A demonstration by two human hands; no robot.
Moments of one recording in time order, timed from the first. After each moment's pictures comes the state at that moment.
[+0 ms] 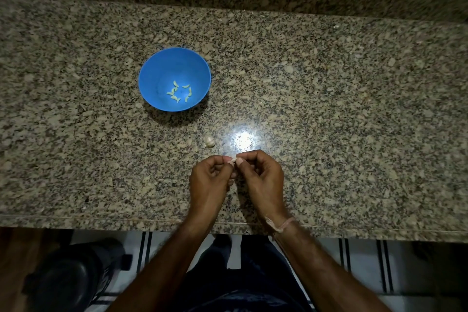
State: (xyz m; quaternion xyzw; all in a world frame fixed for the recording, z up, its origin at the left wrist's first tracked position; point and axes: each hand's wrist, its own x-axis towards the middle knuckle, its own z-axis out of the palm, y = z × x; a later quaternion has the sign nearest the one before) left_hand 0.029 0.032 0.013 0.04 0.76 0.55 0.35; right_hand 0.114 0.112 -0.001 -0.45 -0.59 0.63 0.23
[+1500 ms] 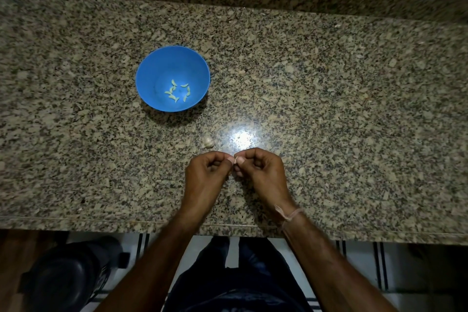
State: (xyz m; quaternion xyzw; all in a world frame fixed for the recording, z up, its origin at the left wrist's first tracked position) left_hand 0.008 0.035 0.020 0.14 0.78 0.50 0.36; right_hand 0.112 0.136 -0.005 -0.44 -0.55 0.70 0.14
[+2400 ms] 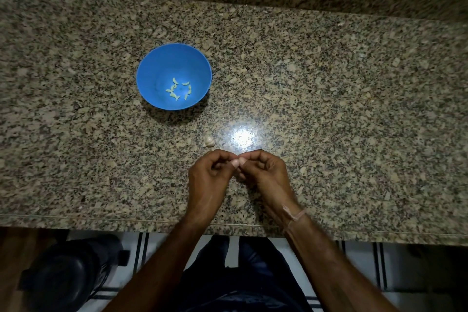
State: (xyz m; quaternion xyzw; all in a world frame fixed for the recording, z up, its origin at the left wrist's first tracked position) left_hand 0.016 0.031 0.005 0.18 0.79 0.50 0.31; right_hand 0.117 0.133 -0.003 -0.44 -0.45 0.77 0.14
